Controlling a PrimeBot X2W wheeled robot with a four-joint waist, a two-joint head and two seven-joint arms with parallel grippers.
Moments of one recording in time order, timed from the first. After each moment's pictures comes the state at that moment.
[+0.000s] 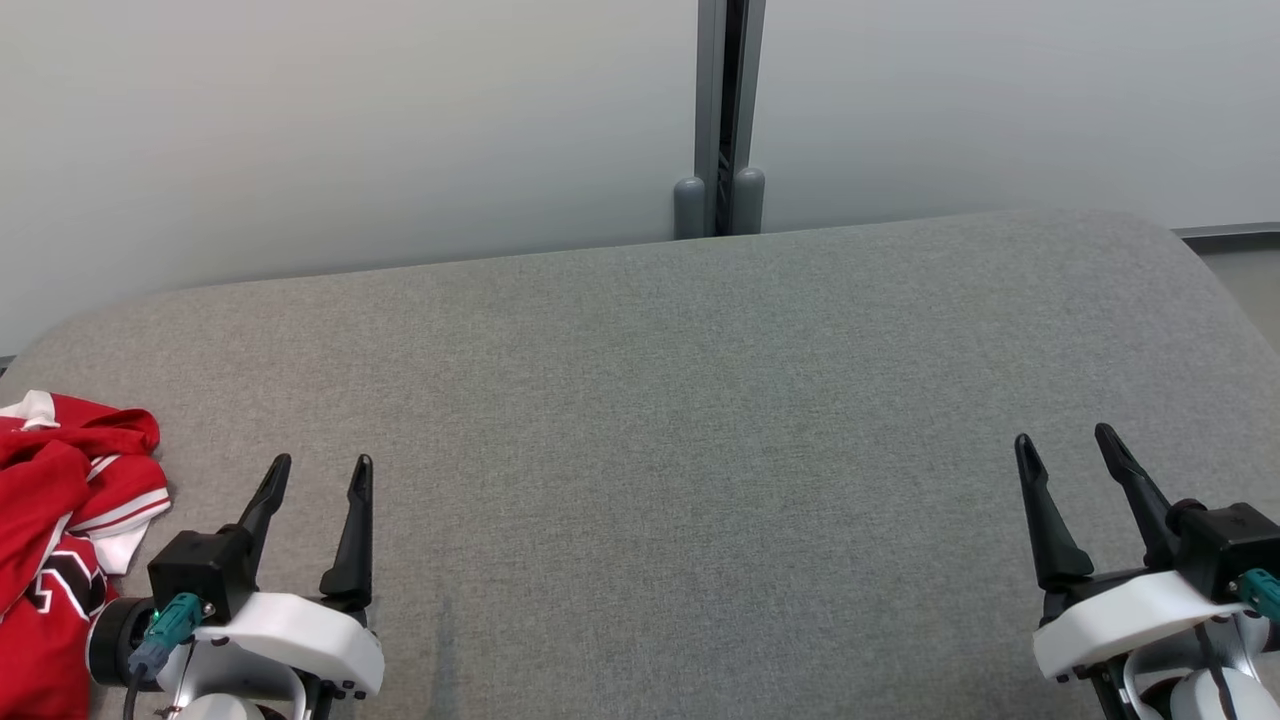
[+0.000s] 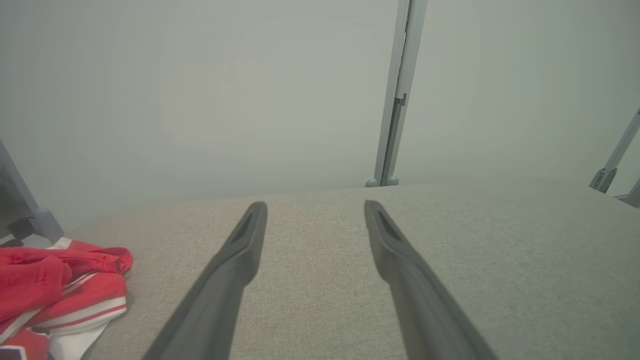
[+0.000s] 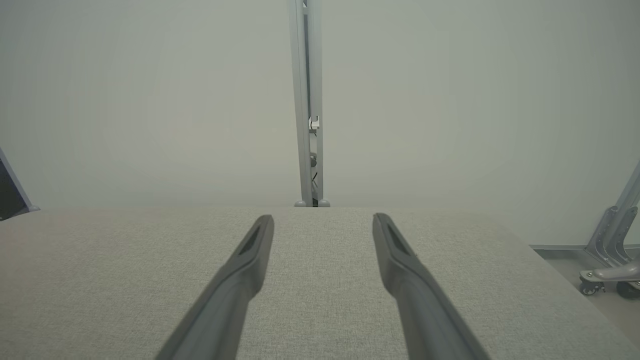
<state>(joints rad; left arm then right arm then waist) -0.07 0.18 -0.12 0.19 -0.31 0.01 -0.12 -0.09 -0.12 0.02 0.18 0.18 0.13 -0.15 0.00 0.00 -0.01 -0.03</state>
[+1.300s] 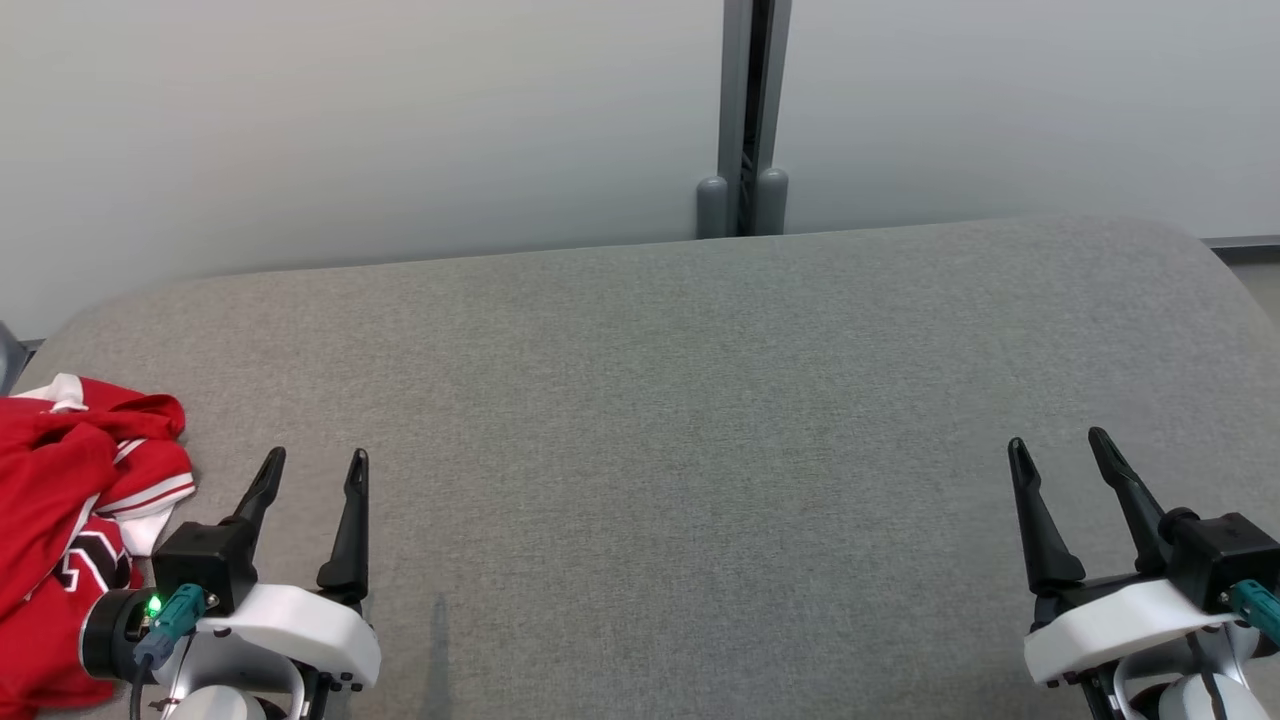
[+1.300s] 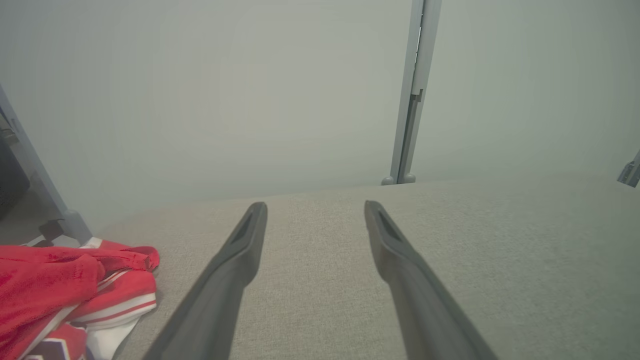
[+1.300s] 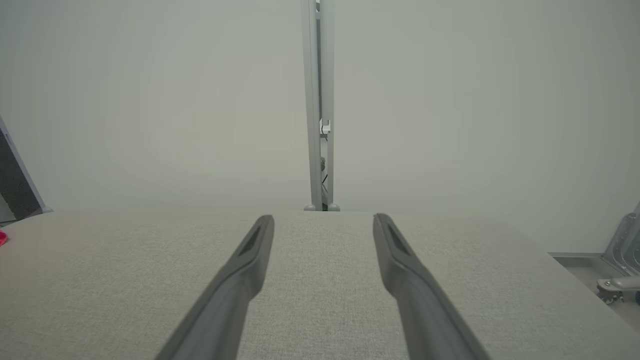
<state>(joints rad) -0.09 0.19 -0.12 0.20 -0.27 0.04 -0.12 -0.09 -0.11 0.03 0.19 0.17 0.13 -0.19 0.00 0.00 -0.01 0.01</state>
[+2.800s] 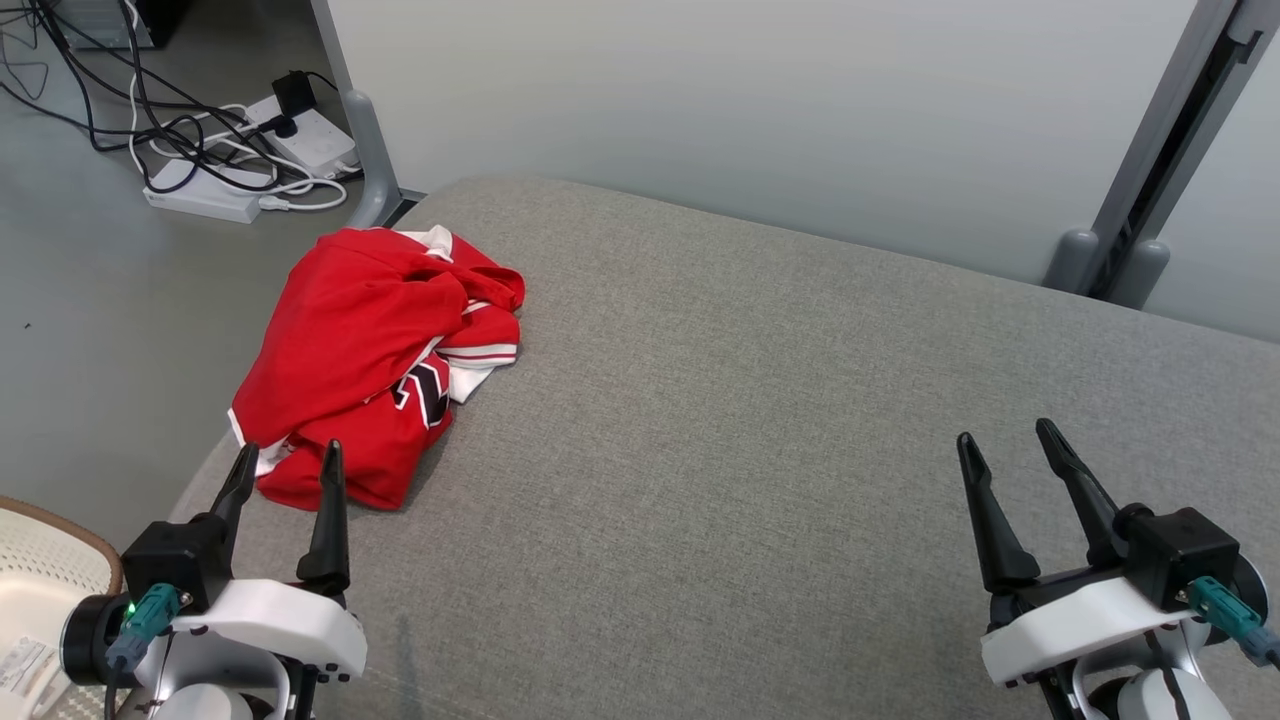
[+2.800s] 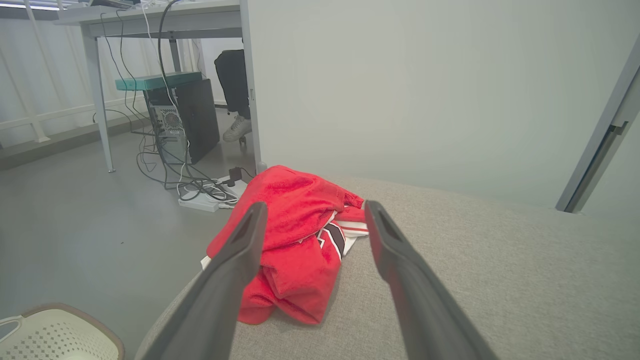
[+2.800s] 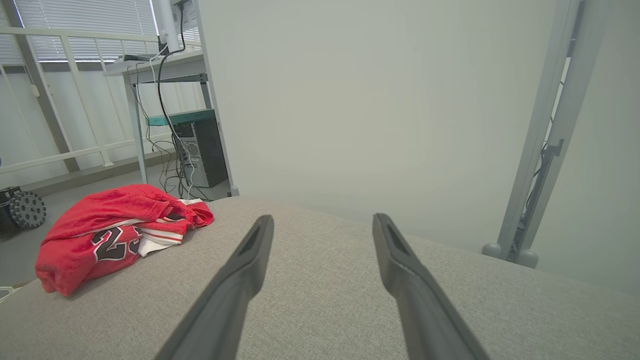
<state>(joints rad) -0.08 0.20 -0.11 0.17 -0.32 0.09 -0.12 -0.10 -0.08 0.09 0.16 0.18 0.13 -0.18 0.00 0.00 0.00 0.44</state>
